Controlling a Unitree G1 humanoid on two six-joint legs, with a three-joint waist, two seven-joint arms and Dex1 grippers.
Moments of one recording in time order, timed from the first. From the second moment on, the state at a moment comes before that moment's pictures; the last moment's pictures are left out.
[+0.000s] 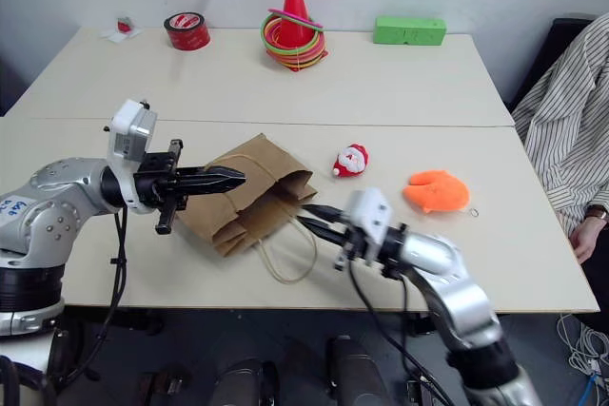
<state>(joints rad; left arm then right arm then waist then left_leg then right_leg) -0.56 0.74 0.14 -0.21 -0.83 0.81 -1.05 -0.35 -0.36 0.27 -0.22 0.31 0.23 0.76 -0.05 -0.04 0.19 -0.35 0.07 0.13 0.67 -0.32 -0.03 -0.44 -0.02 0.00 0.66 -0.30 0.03</state>
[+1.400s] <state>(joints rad) -0.65 0.64 0.18 -0.11 -1.00 0.90 -0.93 -0.22 -0.43 0.04 -0.24 0.43 0.14 0.95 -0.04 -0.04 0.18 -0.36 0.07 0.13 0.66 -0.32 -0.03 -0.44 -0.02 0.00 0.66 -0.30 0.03</state>
